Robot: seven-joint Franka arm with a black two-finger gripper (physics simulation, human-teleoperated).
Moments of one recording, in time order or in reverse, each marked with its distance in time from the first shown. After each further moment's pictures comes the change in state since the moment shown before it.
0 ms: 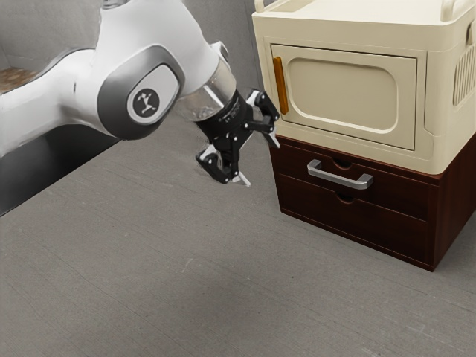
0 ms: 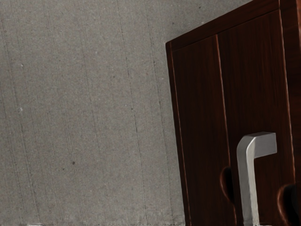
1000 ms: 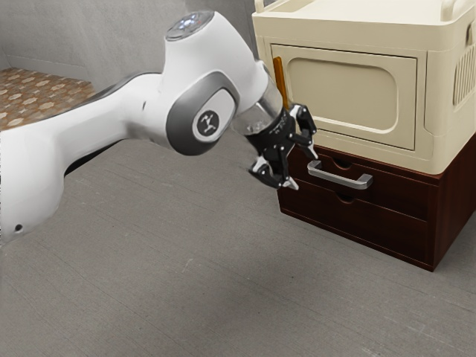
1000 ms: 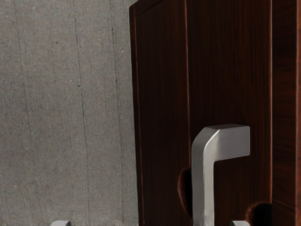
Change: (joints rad) arm -0.042 0.211 -0.001 0.110 0.001 0.138 -0.097
